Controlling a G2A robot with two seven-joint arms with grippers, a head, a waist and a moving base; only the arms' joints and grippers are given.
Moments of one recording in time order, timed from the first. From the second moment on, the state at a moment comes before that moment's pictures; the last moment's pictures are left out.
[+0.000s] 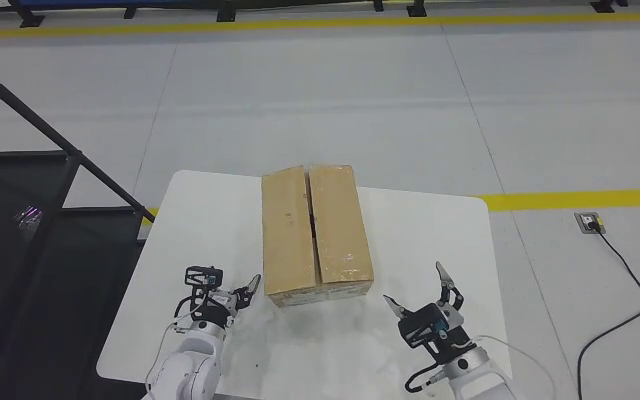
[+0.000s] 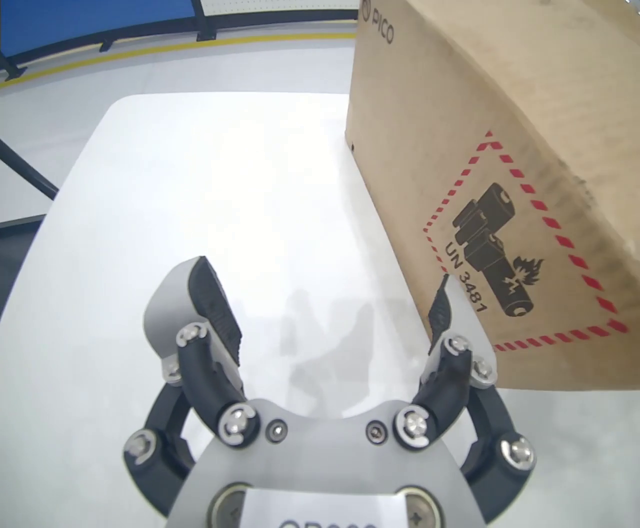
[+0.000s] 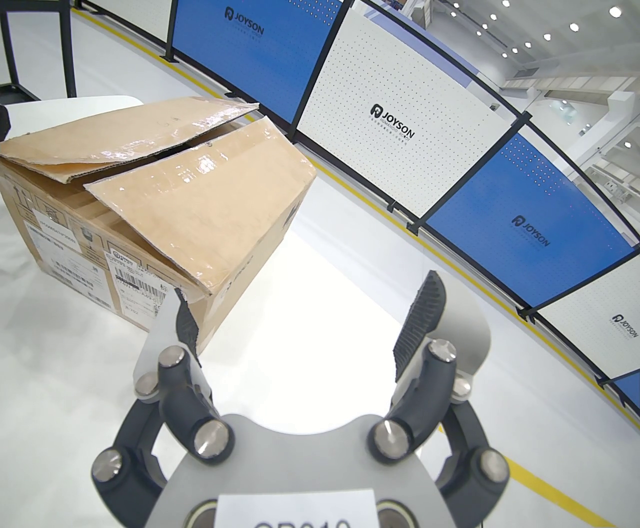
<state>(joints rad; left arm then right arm) 1.32 -1.23 -1.34 -1.54 1.23 0.03 -0.04 -1.55 -1.18 1.33 -2.01 -1.81 -0.03 -0.02</state>
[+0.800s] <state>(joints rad) 1.32 -1.24 -1.28 -1.56 1.28 -0.07 -0.05 -1.35 -1.21 1.11 -1.87 -2.15 -0.01 0.04</state>
